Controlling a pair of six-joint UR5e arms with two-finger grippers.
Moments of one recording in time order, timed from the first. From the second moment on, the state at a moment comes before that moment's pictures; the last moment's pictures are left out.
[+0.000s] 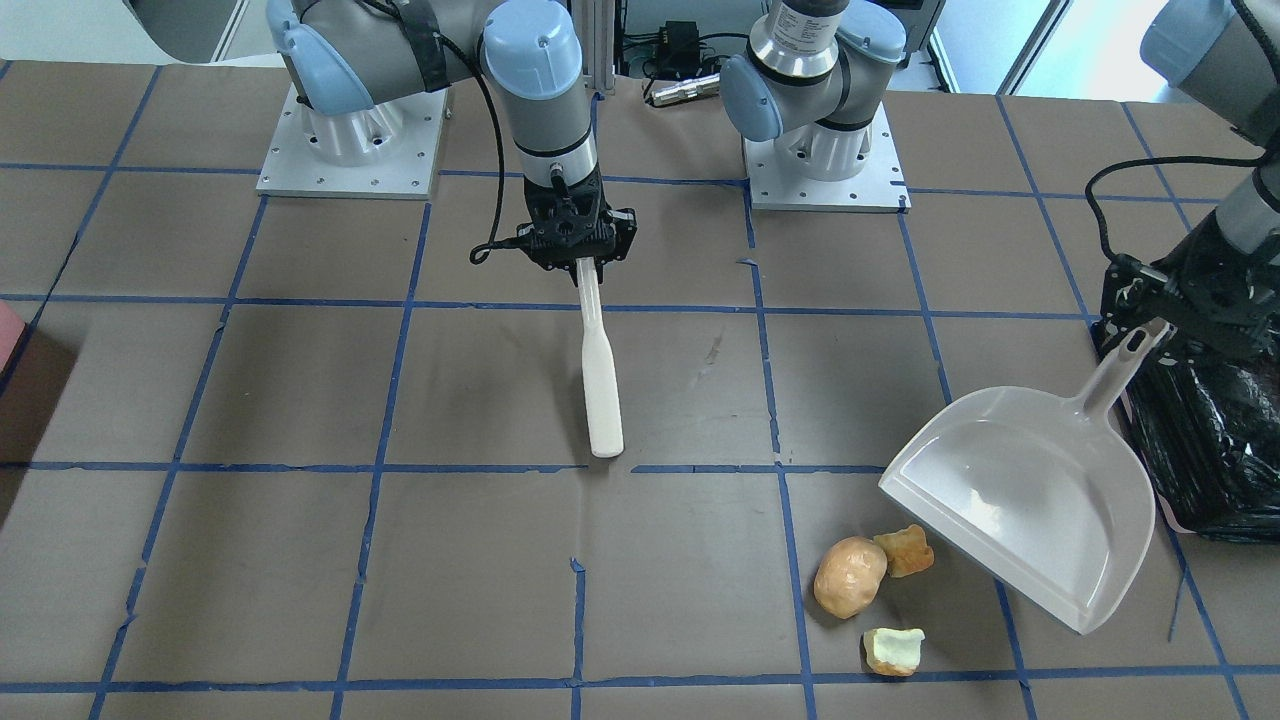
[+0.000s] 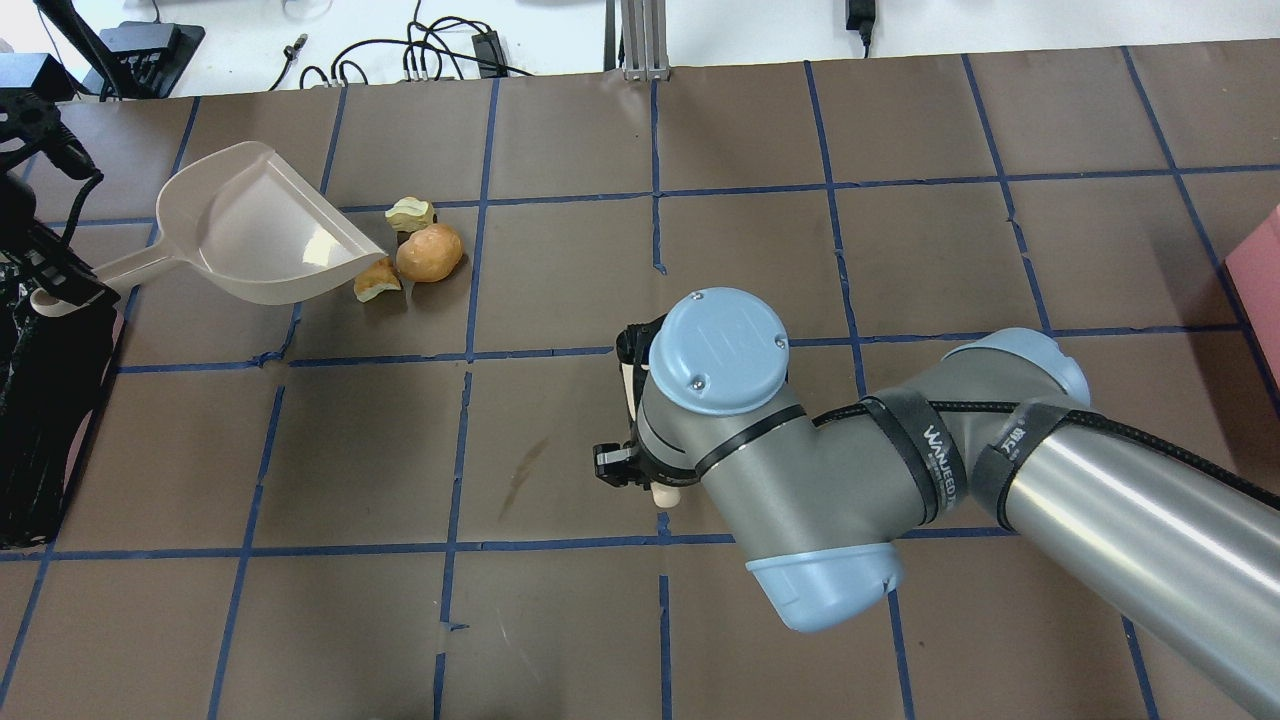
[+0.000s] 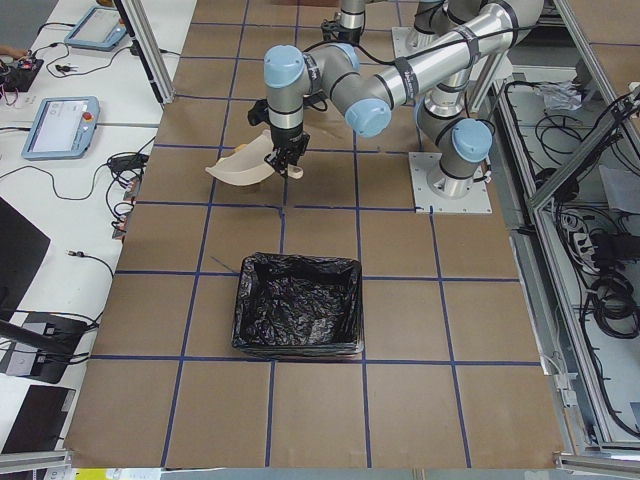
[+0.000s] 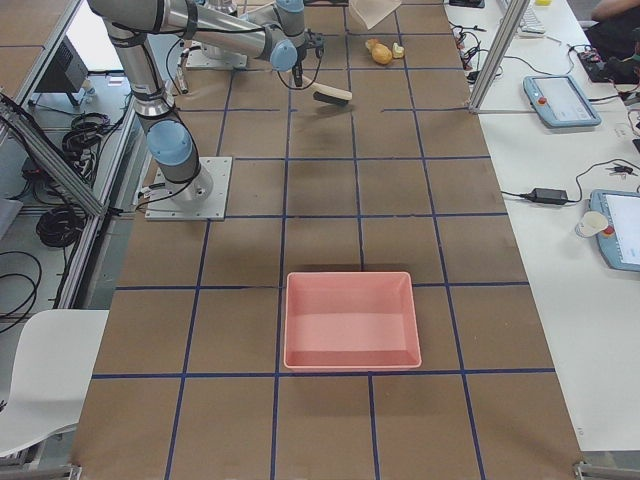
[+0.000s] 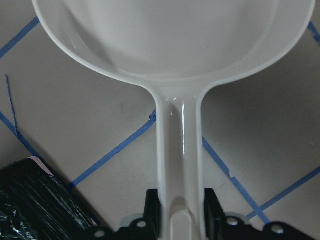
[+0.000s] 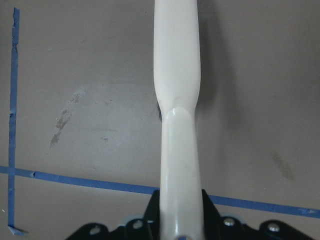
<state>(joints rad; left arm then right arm) -1.02 -1.67 -1.70 -1.28 1.60 1.34 2.05 -1.50 2.09 -2.24 -1.45 0.40</state>
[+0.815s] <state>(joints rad) -0.94 -1.83 -1.68 -1.15 1.61 1.88 2.06 -1.50 2.17 -2.21 -1.45 0.46</state>
